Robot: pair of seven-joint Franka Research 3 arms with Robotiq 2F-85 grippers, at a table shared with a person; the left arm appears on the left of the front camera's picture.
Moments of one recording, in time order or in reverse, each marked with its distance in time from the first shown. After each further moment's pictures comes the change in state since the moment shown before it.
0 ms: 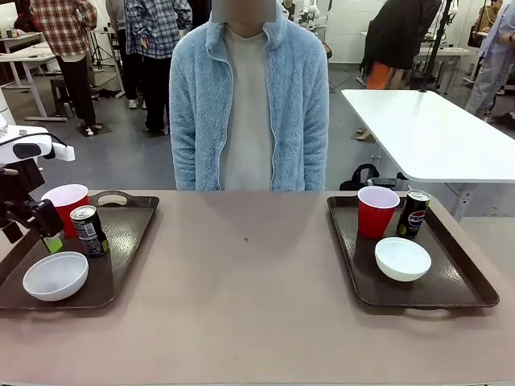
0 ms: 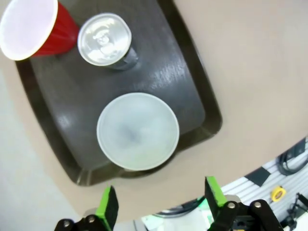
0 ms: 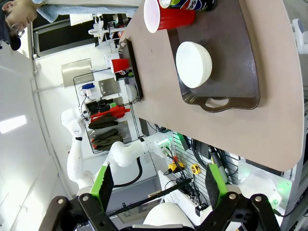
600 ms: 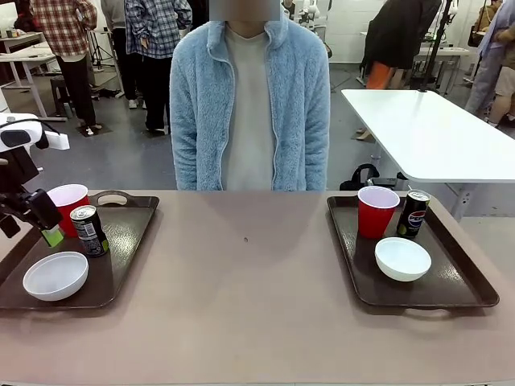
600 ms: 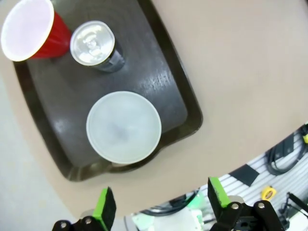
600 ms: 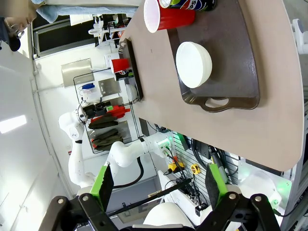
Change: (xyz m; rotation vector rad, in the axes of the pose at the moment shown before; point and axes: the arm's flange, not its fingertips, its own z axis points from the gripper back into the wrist) left arm -0.010 -0.009 0.018 -0.040 -0.034 0.008; right arm 0.000 0.000 0.000 0.000 0.000 0.000
